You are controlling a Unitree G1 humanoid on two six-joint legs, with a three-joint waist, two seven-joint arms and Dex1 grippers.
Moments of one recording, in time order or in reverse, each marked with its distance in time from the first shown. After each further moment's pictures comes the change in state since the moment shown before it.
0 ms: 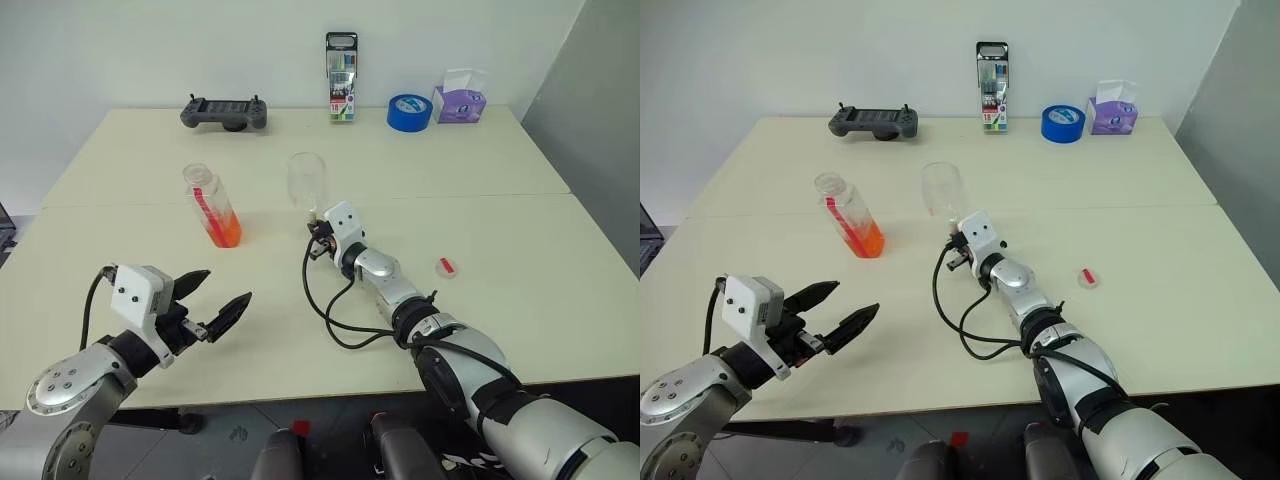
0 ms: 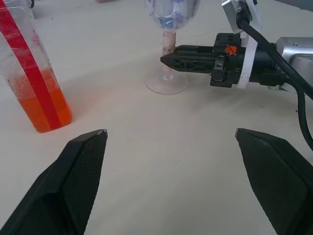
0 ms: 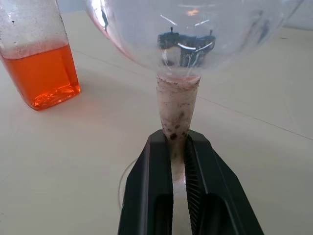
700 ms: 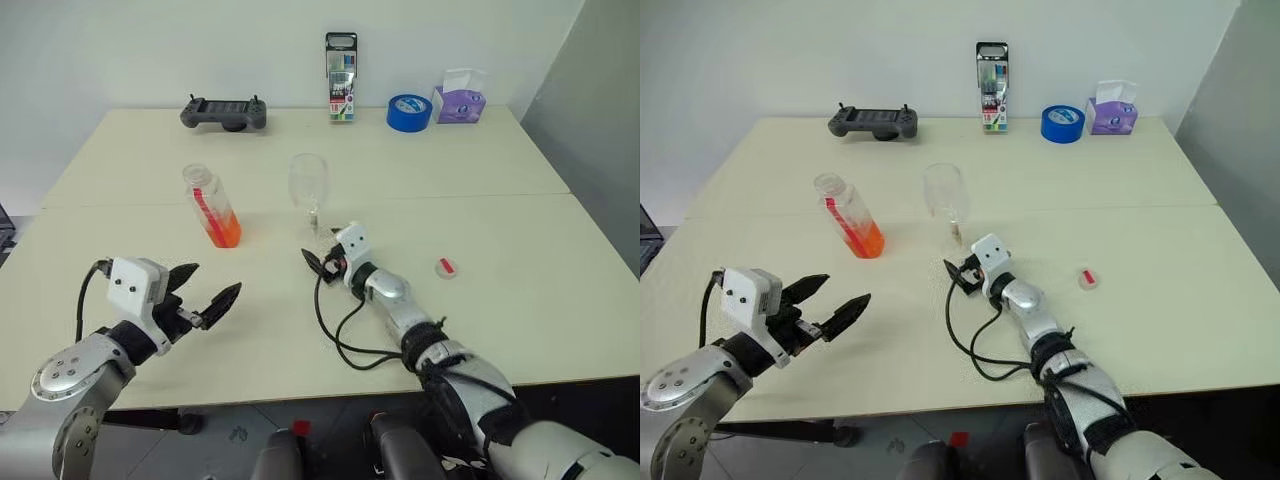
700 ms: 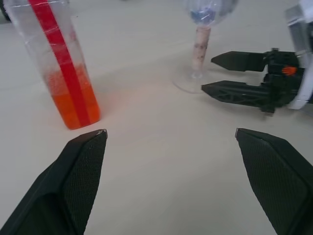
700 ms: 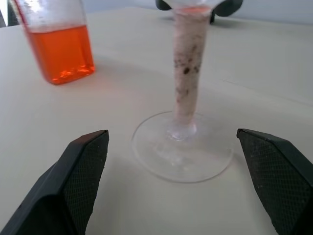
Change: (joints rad) left arm -0.073 -0.031 -0.030 0.119 0.087 -0.059 0.060; right arm 0.322 -0.075 0.065 -0.350 -0.007 -0.039 0.134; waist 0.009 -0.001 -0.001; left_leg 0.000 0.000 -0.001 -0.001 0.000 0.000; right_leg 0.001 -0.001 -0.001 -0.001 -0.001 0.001
